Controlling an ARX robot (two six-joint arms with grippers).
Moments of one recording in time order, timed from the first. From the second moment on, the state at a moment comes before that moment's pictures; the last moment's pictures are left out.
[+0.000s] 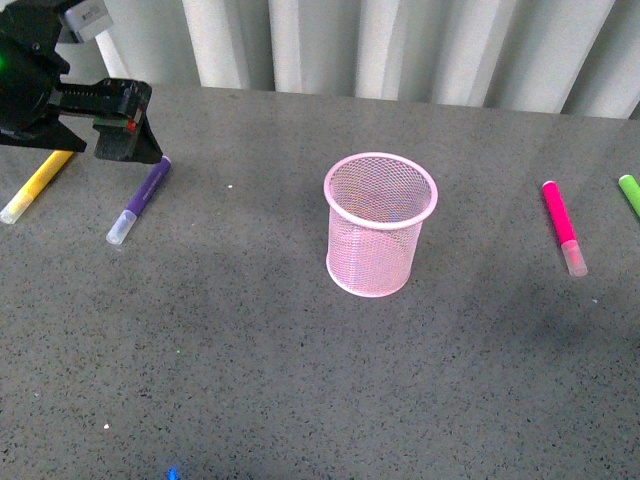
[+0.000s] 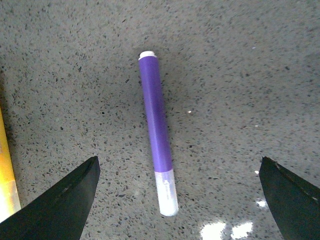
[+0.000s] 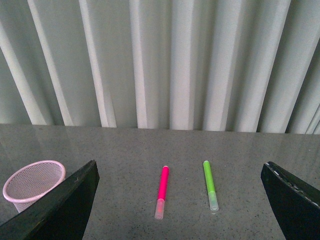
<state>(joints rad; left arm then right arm) 0.00 2.03 1.24 -0.18 0.19 0.21 0.00 0.00 0.02 0.00 0.00 0.00</state>
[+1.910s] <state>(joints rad) -0.07 2.35 1.59 -0.38 0.00 0.05 0.00 0.00 0.02 0.00 0.00 0.00</state>
